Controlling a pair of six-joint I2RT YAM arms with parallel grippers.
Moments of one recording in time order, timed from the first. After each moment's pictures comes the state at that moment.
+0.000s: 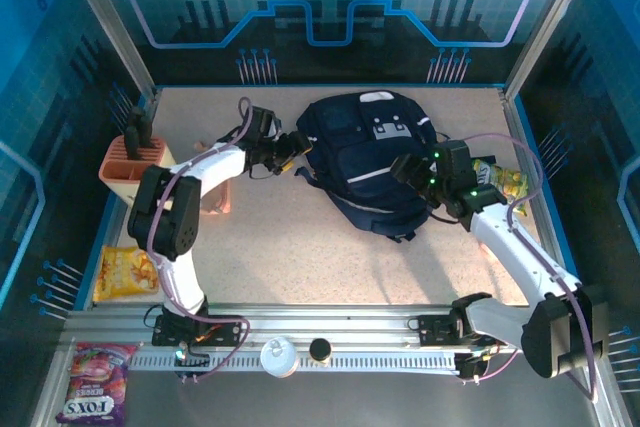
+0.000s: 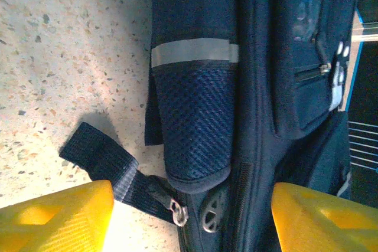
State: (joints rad) left arm -0.27 1.88 1.26 -0.22 0.42 -0.90; right arm 0.26 1.14 0.84 -0.45 -0.13 0.86
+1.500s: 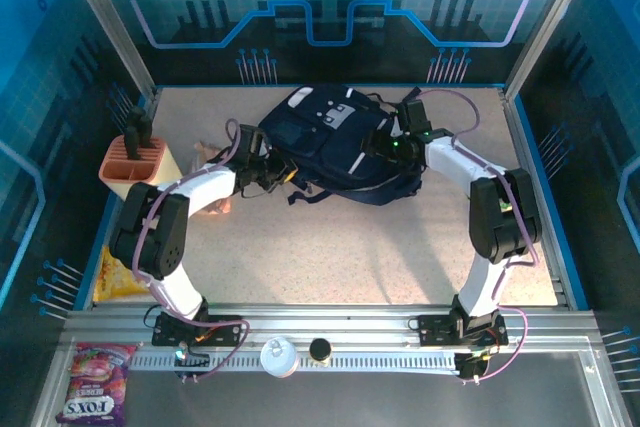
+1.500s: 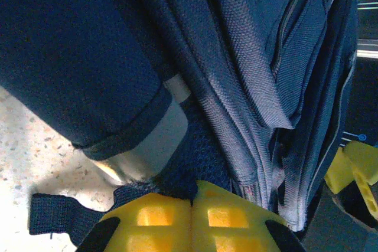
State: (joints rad) left arm -0.27 1.71 1.00 -0.10 0.44 -1.07; right arm 0.27 1.81 1.30 -0.40 -0.22 0.54
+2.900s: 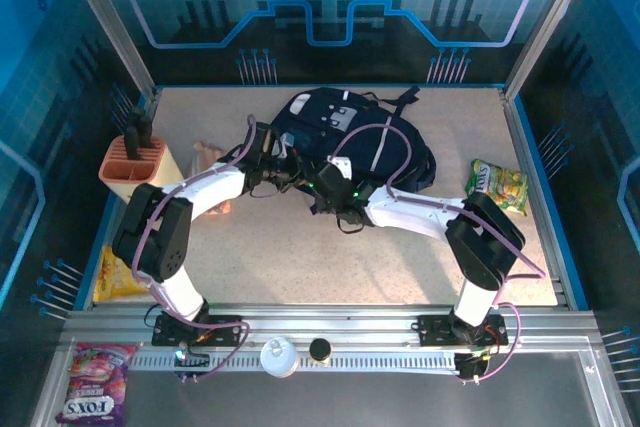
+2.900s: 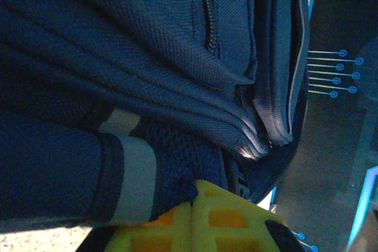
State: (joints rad) left arm -0.35 1.71 1.05 -0.11 0.60 -0.95; right arm 0.87 1.75 1.16 -0.38 0.37 0.78
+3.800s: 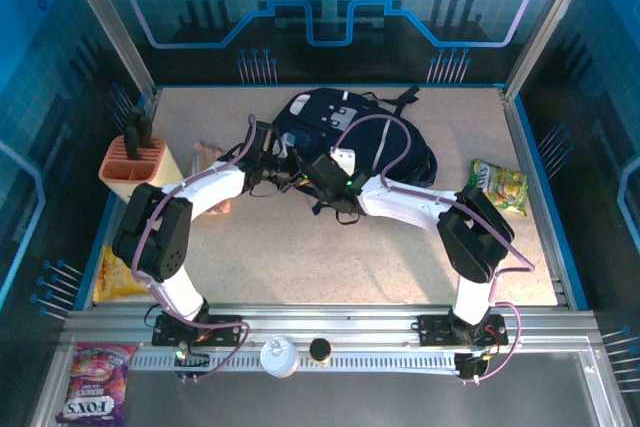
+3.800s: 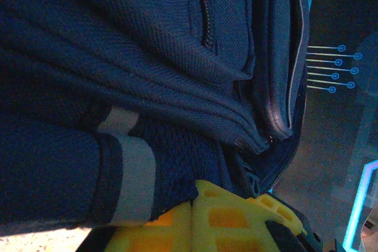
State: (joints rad) left arm -0.35 1.71 1.06 -0.13 0.61 -0.95; right arm 0.85 1.82 1.28 -0.52 0.49 0.85
